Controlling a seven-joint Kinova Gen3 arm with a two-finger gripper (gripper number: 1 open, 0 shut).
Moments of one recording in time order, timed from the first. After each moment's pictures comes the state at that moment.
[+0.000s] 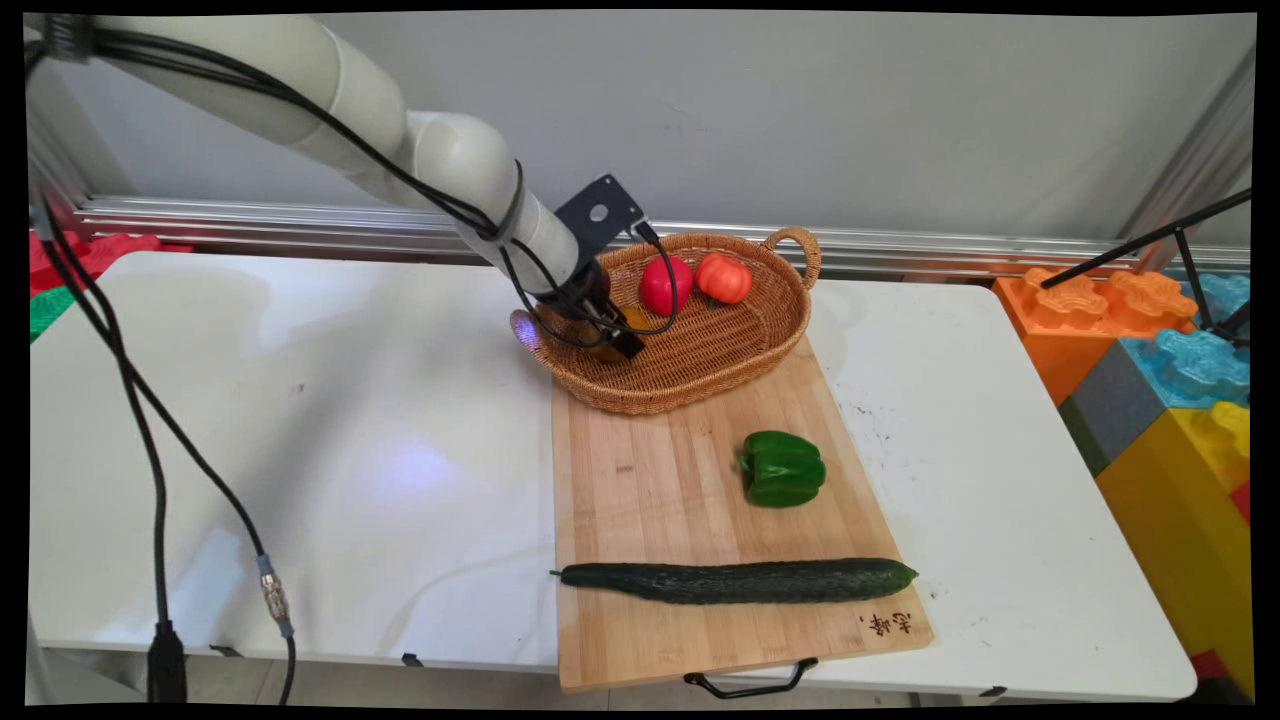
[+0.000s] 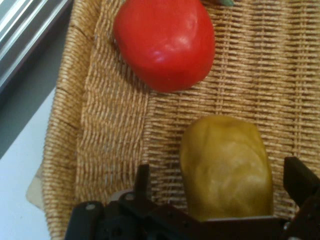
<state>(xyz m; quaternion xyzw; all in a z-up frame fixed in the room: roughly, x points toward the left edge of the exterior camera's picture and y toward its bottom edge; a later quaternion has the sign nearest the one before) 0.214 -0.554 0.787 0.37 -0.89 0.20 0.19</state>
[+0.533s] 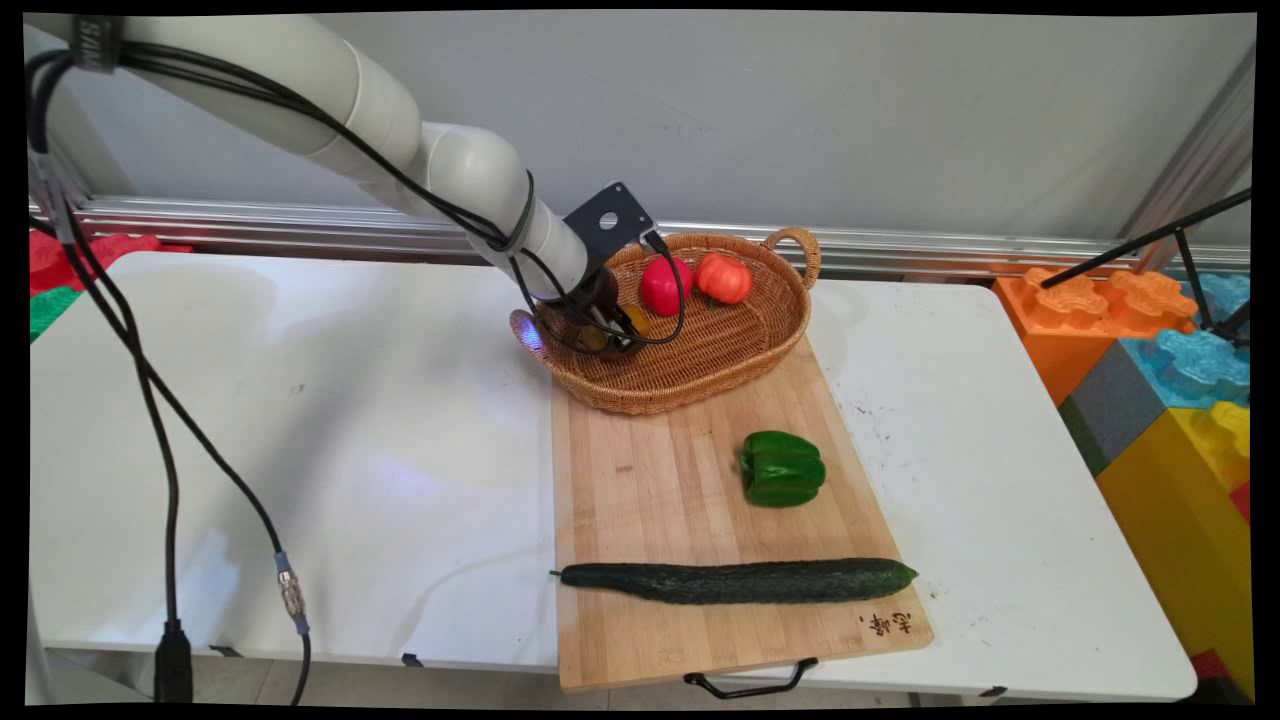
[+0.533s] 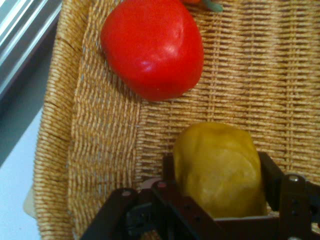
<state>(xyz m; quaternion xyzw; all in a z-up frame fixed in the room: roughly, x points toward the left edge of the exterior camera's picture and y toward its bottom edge) 0.206 -0.552 0.785 0.35 -0.89 0.21 0.19</state>
